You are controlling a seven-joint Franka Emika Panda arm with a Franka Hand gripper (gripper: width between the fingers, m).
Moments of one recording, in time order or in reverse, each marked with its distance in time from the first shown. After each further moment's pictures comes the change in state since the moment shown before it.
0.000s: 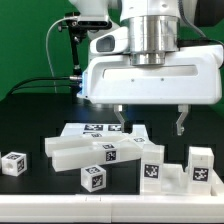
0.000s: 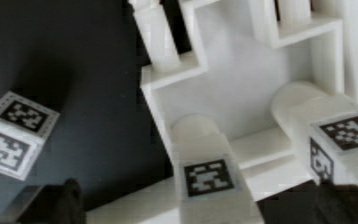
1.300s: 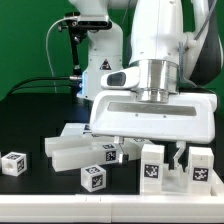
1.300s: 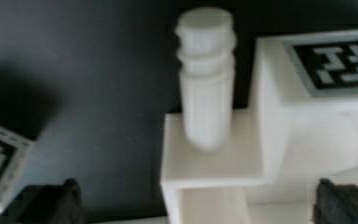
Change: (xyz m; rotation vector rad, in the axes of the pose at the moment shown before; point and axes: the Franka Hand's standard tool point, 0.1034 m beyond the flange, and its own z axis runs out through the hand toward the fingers) arm -0.022 0.008 0.063 -0.045 0.285 -0.191
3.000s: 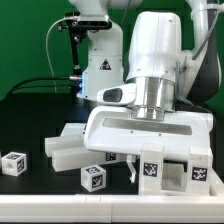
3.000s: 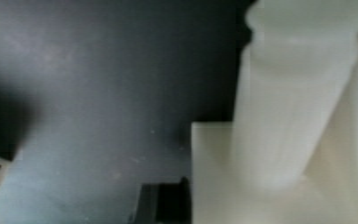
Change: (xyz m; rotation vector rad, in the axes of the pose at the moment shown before) arm 0.004 0.011 0.022 -0.030 0.026 -0.016
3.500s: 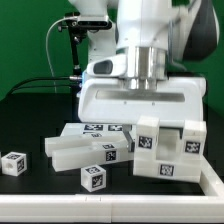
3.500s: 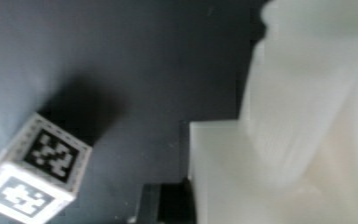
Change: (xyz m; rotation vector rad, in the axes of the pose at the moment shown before) arm -0.006 0.016 -0.066 0.074 -0.354 0.047
